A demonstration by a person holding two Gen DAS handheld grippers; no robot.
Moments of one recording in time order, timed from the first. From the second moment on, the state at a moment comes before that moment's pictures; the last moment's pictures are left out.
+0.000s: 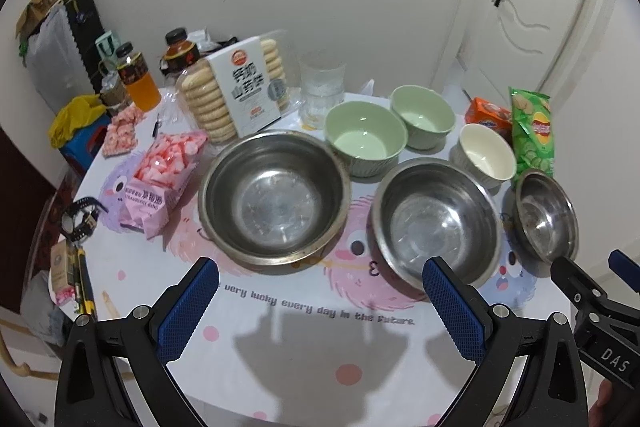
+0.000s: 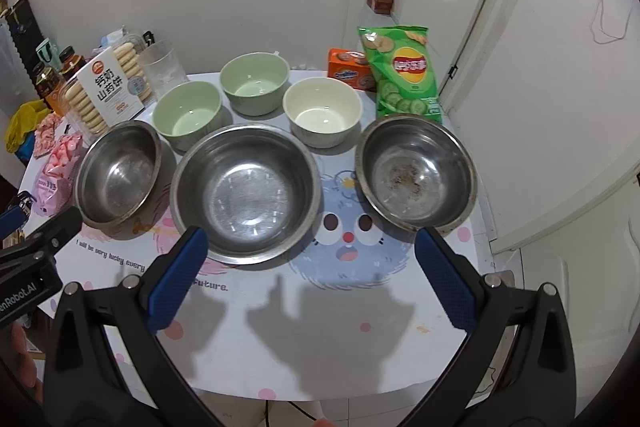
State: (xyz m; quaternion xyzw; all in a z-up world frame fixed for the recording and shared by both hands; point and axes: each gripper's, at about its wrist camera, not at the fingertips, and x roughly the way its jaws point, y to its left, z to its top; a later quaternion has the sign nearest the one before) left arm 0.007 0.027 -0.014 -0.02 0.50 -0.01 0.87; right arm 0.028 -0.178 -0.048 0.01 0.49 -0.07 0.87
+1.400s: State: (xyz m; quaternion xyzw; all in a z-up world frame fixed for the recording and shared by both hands) left arm 0.113 0.157 -0.156 -0.17 0.64 0.05 0.75; right arm 0.201 -0.005 -0.169 -0.04 0.62 0.17 0.77
